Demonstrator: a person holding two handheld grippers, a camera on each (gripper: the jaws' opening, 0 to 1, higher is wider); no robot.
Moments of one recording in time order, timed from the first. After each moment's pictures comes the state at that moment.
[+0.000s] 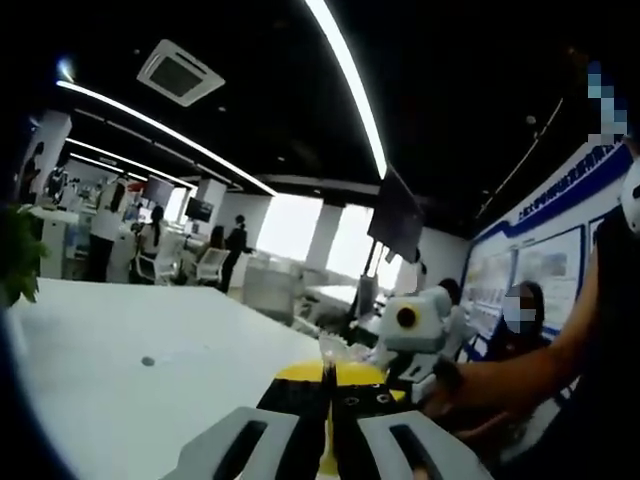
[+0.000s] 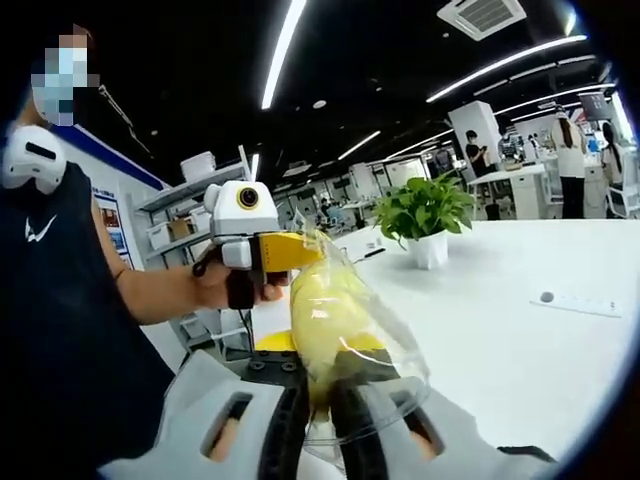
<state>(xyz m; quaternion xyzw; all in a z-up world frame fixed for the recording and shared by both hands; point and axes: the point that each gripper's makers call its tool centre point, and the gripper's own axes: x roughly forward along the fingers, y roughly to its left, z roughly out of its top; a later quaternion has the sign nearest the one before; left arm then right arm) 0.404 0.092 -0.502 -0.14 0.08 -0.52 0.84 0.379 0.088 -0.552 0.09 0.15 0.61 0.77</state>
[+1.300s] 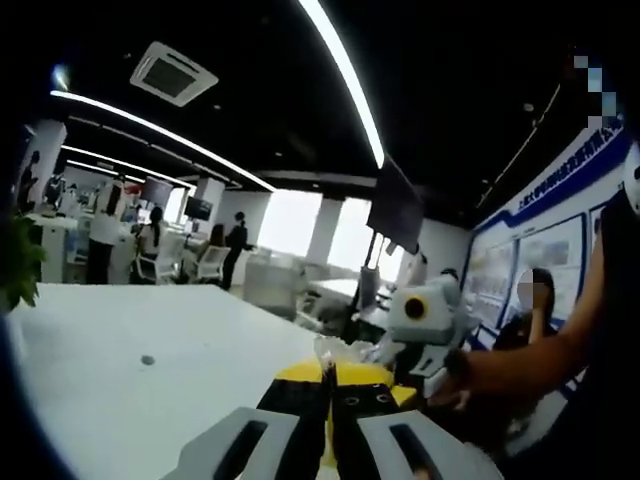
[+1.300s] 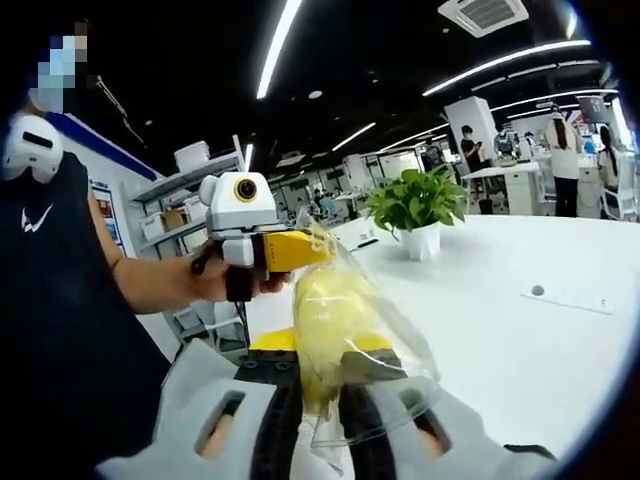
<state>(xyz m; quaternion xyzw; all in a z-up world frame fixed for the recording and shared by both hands) 0.402 0.082 -0.508 -0.12 0.08 -0.52 0.84 0.373 0.077 -0.558 0.08 0.15 0.60 0.78</state>
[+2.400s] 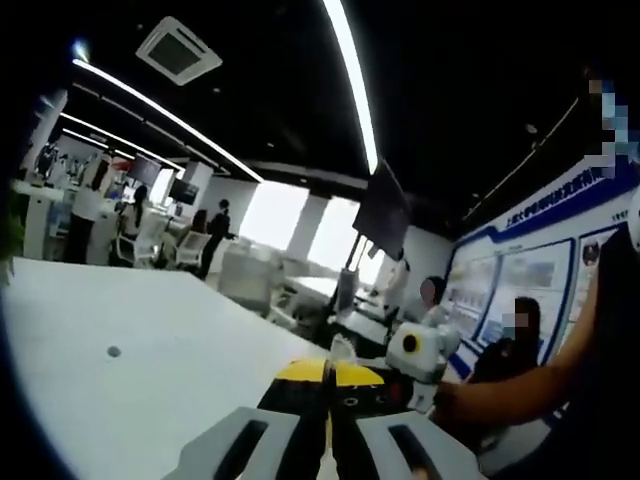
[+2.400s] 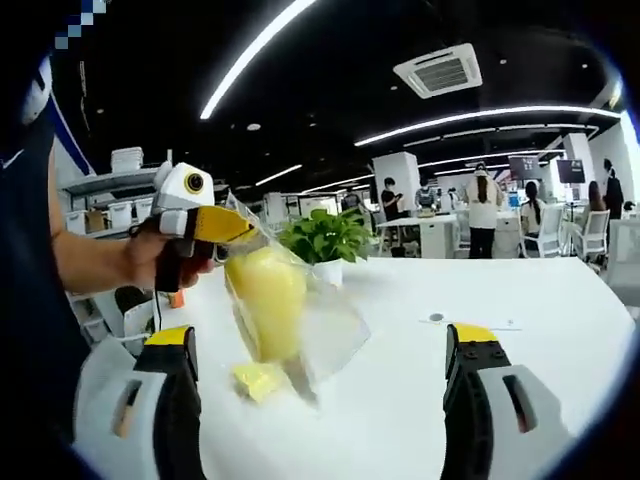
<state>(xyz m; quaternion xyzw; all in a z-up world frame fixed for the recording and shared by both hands) 0.410 0.040 -0.503 -0.15 0.11 -0.56 0.81 0.414 -0.005 -0.579 0.04 0.07 0.42 0.90</state>
